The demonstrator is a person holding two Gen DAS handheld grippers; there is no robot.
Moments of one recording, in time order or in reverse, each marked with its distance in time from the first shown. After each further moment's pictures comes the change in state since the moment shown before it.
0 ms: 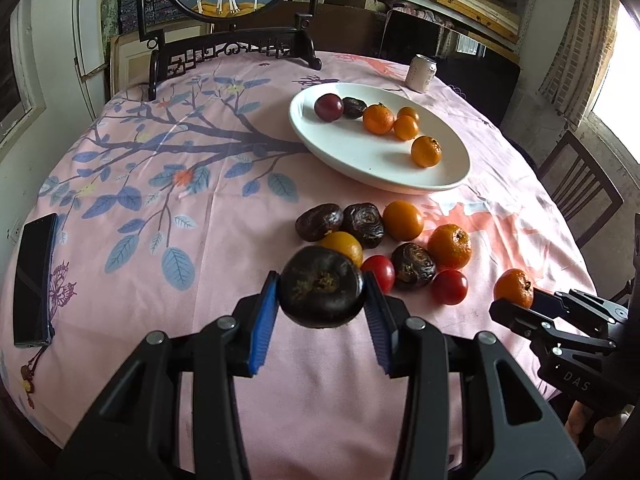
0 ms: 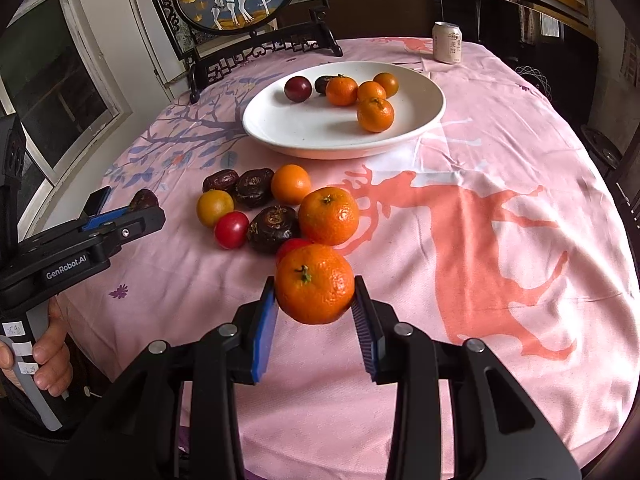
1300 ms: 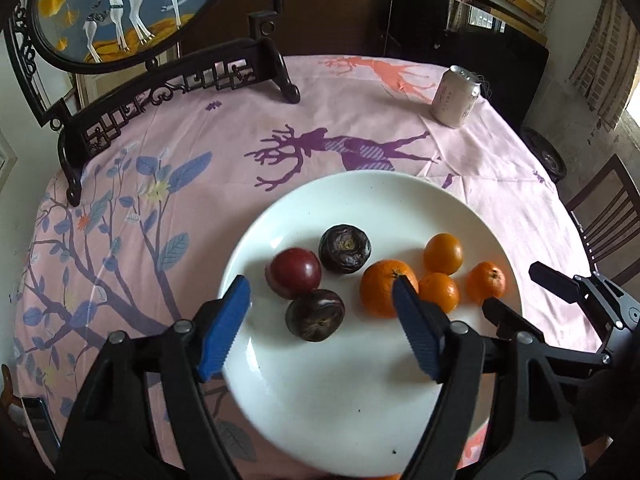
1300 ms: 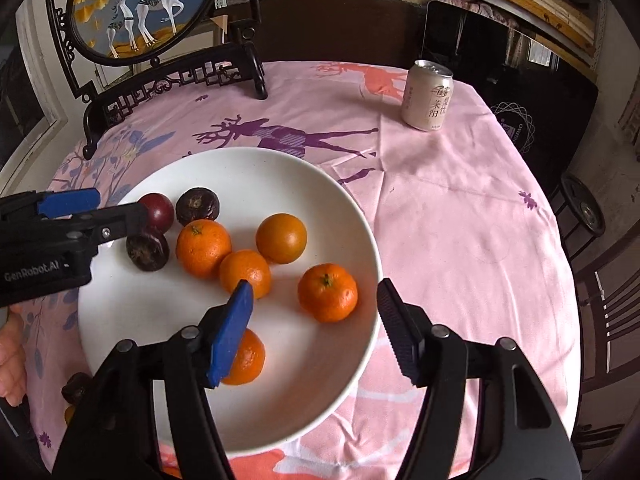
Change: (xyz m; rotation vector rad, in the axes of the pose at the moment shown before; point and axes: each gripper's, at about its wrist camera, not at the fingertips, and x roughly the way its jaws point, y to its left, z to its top) left arm 0.149 -0.040 0.214 0.055 0.103 0.062; right arm 0.104 -0.084 0.201 -0.062 0.022 -0.185
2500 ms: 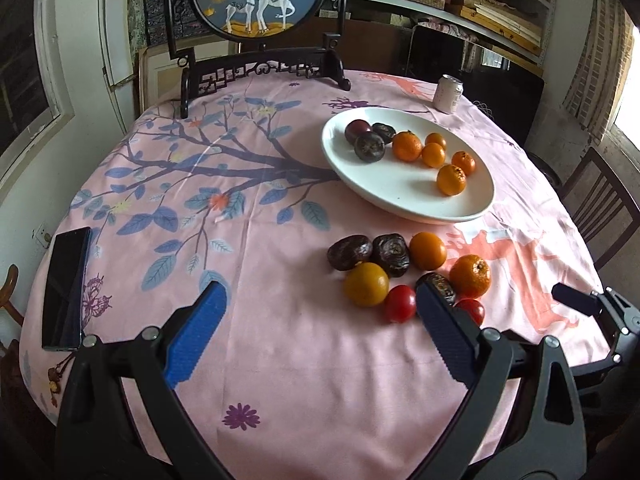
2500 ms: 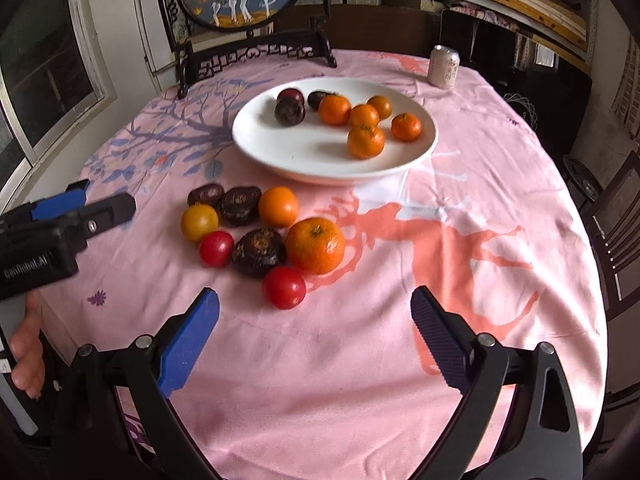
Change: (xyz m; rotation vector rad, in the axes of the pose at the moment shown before) left arm -0.134 0.049 -0.217 -0.106 -0.140 0.057; right arm -0.109 0.092 -0.182 -0.028 -0.015 0.075
